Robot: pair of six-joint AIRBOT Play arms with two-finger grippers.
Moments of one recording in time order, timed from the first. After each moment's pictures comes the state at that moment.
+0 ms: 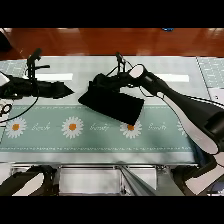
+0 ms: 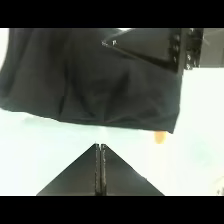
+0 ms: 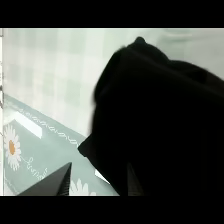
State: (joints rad) left arm 0.01 -1.08 0.94 0.79 -1.11 -1.21; right arm 0.52 -1.81 1.51 -0.59 0.75 1.51
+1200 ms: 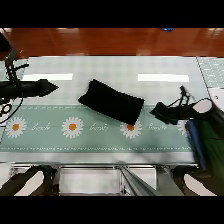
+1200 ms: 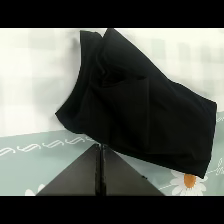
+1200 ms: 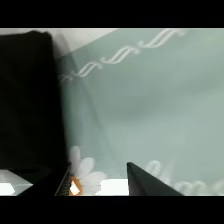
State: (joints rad) left arm 0.18 -1.01 0.89 0.79 -1.02 -1.17; right arm 0.01 -1.12 0.61 -0.87 0.86 1.66
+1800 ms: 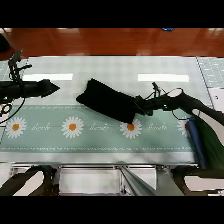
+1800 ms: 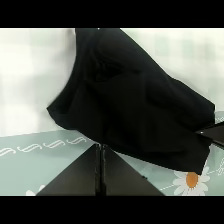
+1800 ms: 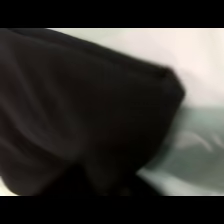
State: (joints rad) left arm 0.17 -1.05 0.89 0.79 -1.01 -1.17; right arm 0.18 -1.55 0.88 -0.52 0.88 1.37
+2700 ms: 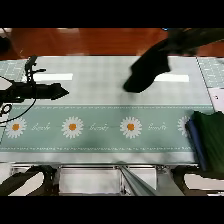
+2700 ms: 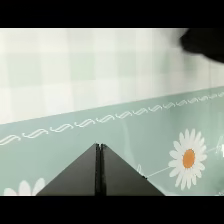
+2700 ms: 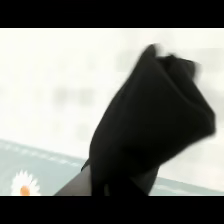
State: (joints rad) left arm 0.07 -1.13 0.89 0.78 -1.02 -1.17; right arm -0.04 -1.47 1.89 -1.04 1.45 1.71
